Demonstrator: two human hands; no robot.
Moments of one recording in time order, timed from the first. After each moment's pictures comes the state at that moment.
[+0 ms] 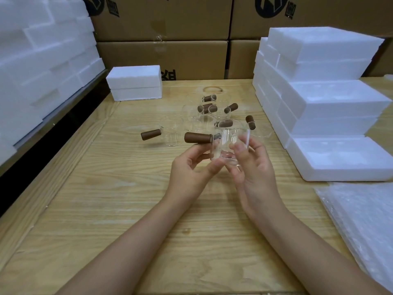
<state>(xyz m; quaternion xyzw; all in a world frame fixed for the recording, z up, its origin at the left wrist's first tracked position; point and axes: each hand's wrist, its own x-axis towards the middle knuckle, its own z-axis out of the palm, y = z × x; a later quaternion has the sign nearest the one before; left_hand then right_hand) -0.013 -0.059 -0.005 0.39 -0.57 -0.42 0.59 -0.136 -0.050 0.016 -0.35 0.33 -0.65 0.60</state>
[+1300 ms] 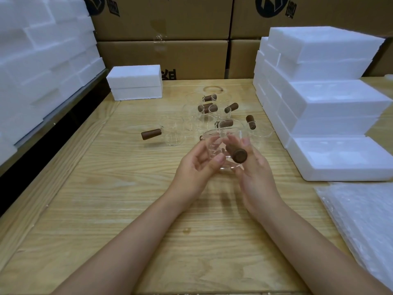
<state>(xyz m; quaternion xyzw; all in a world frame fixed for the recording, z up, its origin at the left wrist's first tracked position) -0.014 -0.062 -0.004 0.37 -0.54 -0.54 0.53 -0.136 -0.056 0.014 -0.43 0.39 -0.61 0.54</state>
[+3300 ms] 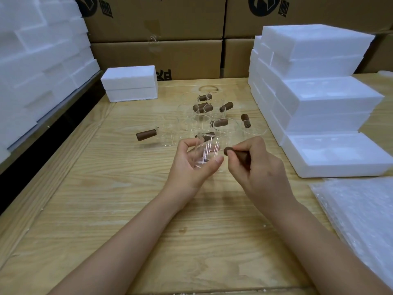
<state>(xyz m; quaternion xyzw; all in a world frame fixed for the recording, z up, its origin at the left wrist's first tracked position) -0.019 -0.062 -0.002 0.39 -0.52 -0.51 0.57 -0.163 -0.048 0.021 -0.75 0.38 -0.53 -0.07</state>
